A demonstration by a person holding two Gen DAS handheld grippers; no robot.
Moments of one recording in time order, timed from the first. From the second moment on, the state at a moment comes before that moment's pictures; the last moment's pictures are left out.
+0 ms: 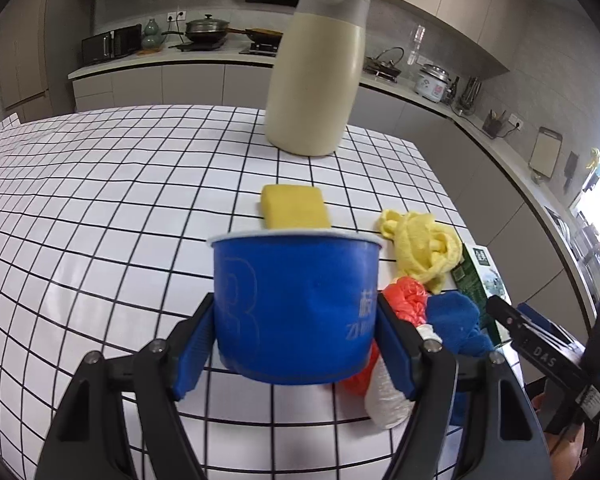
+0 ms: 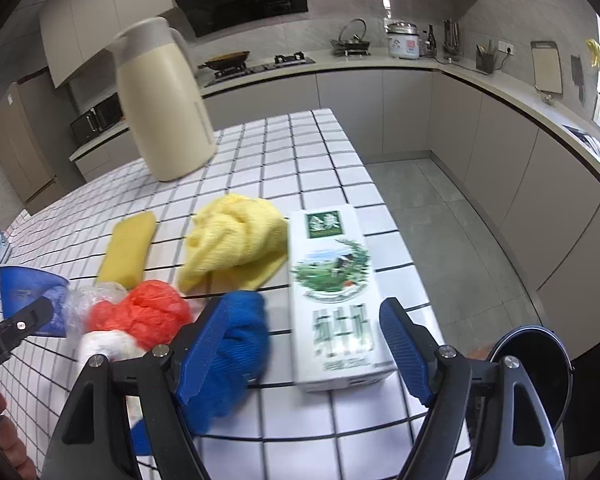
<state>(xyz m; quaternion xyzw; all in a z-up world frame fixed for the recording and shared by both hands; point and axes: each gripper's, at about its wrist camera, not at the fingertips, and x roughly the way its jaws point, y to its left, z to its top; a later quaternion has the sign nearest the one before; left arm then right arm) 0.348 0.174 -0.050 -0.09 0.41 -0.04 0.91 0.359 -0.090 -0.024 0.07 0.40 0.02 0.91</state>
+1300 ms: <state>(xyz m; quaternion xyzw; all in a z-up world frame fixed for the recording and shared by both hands) 0.307 0.144 -0.018 -0.11 0.36 0.02 0.93 0.349 -0.122 -0.001 0.07 0.37 0.08 0.92</state>
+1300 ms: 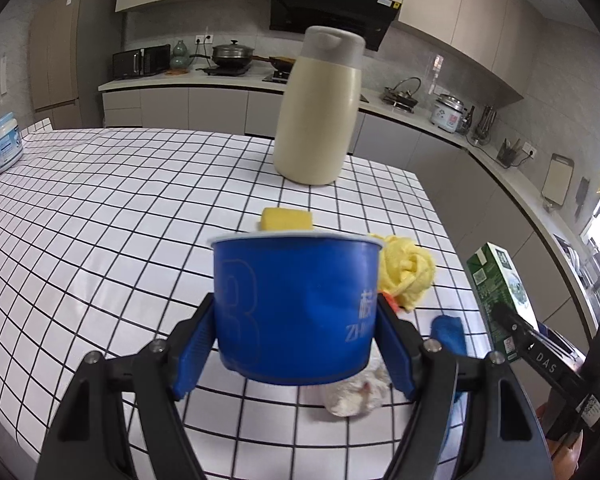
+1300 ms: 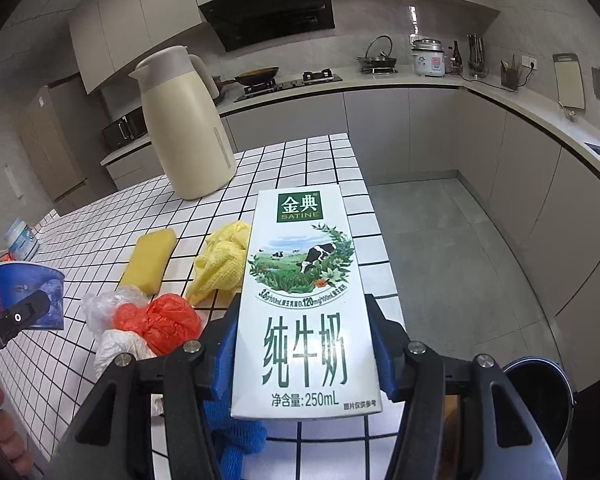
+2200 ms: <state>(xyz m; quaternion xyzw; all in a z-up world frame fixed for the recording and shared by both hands) 0.269 -0.025 -0.014 -0.07 0.37 -0.10 0.92 0.247 -0.251 0.013 0.09 0.36 0.04 0.93</state>
